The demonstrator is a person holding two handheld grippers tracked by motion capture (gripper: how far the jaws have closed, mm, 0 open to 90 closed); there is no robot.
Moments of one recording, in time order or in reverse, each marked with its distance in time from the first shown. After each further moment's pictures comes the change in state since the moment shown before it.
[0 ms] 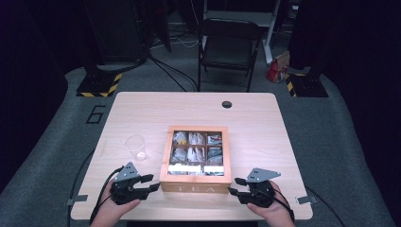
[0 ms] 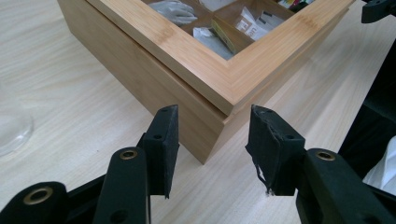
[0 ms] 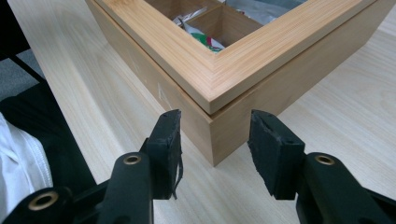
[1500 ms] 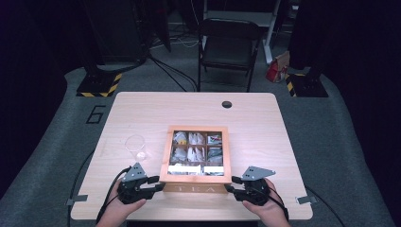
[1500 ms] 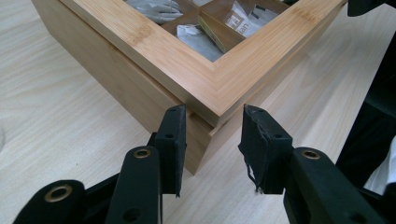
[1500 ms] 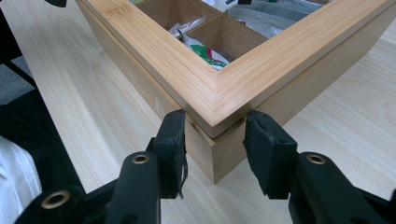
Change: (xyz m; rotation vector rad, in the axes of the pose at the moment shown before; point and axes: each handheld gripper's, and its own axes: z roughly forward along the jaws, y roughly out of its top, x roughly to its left) left arm -0.006 0.003 0.014 0.010 -0.012 0.019; right arm 0.003 0.007 0.010 -0.008 -0.015 -0.001
